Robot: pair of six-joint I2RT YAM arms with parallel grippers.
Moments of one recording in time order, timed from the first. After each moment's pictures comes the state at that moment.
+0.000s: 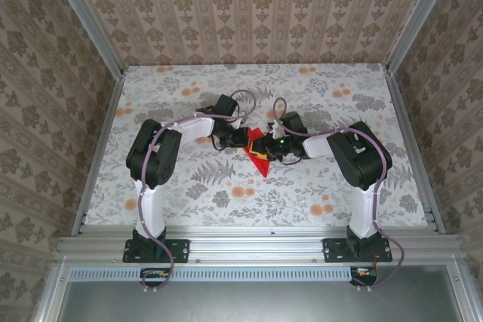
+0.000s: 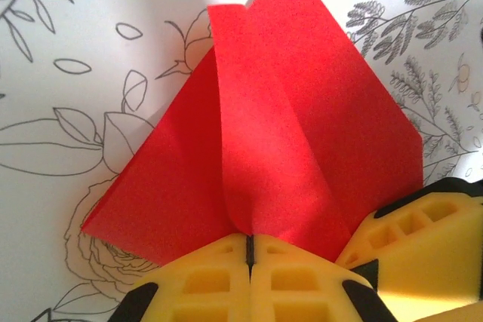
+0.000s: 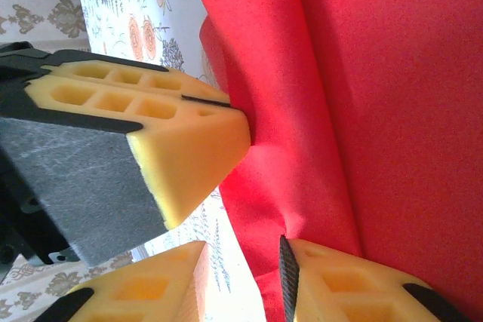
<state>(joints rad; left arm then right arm) -0.56 2.04 1.35 -0.48 0.42 -0.35 0.42 1.99 0.95 0.24 -0.75 0.88</state>
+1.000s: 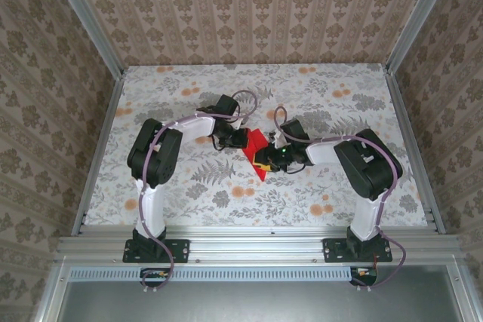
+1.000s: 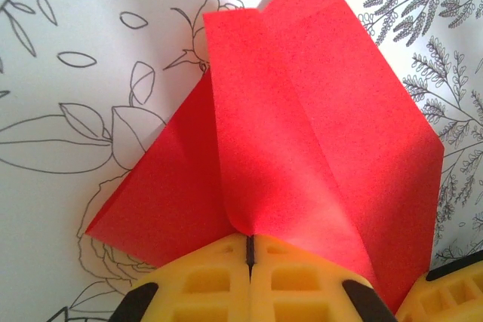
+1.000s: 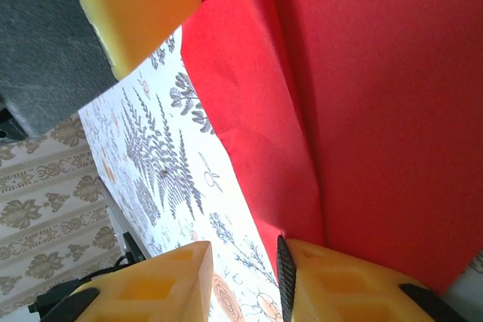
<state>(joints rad) -0.56 2.05 1.37 -0.51 0.40 -0.30 0.47 1.87 0.85 0.10 -0.72 0.86</state>
